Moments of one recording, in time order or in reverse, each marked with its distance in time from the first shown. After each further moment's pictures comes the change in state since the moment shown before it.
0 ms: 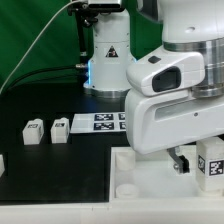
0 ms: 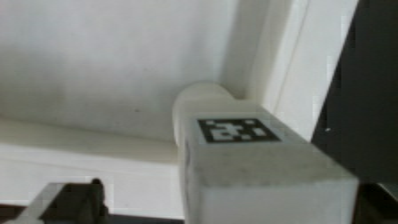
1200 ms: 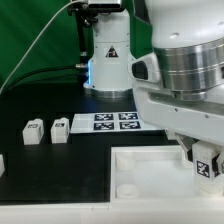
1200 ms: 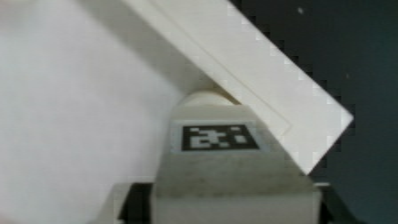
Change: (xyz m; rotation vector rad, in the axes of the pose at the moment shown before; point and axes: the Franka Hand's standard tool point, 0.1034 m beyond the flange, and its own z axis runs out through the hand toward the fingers) arm -0.001 0.005 0.002 0.070 -0.022 1.255
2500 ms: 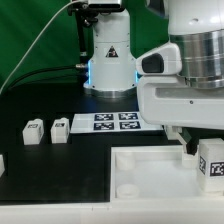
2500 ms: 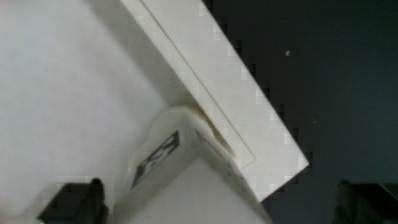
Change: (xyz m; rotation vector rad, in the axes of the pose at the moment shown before) arm -0.016 -0.008 -0.005 -0.029 0.079 -0.790
